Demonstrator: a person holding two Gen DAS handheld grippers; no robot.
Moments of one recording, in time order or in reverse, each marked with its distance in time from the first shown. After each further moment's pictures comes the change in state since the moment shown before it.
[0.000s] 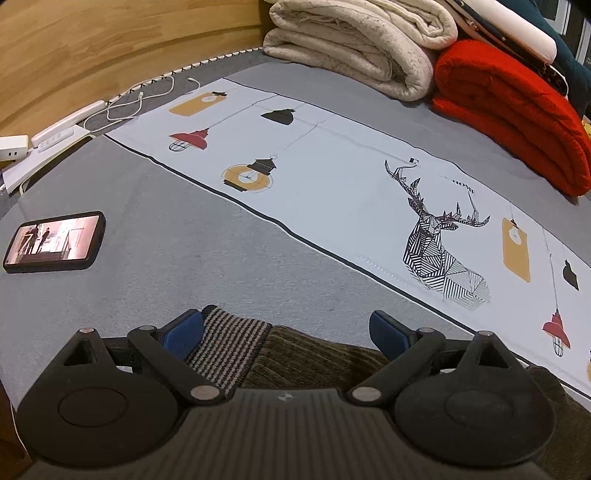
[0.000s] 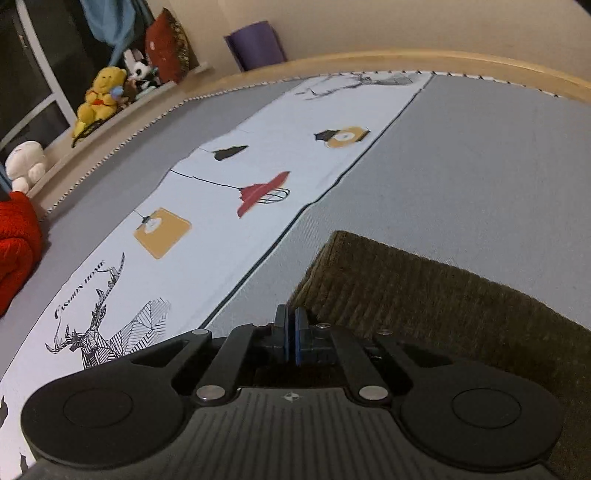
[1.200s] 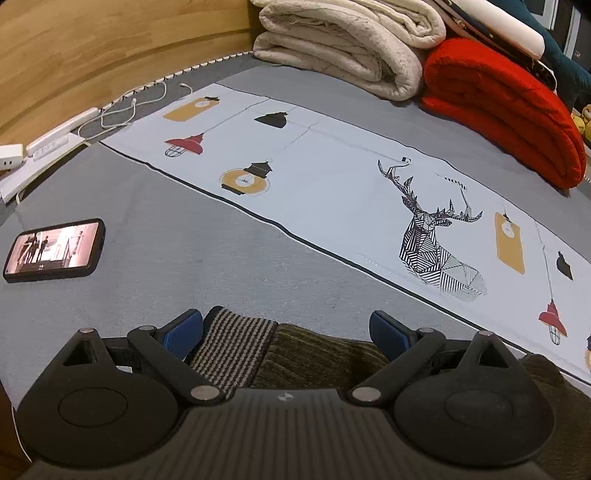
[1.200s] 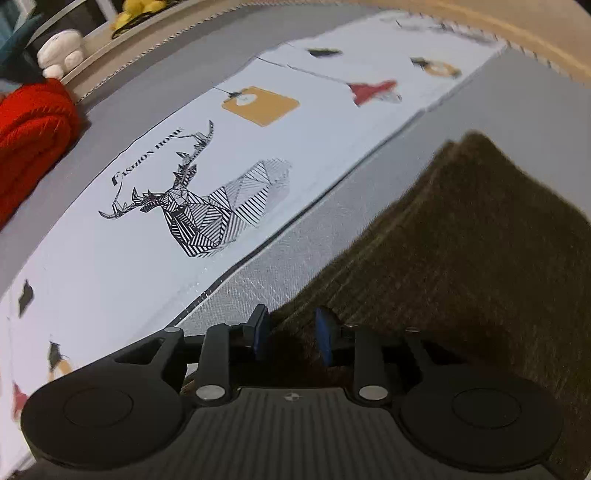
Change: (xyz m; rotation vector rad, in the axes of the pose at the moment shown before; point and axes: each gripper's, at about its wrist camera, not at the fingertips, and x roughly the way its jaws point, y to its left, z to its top) left arm -0.005 0.005 -0.003 0.023 -0.010 -0.024; right arm -0.028 0.104 -0.058 -0.236 0.251 -0.040
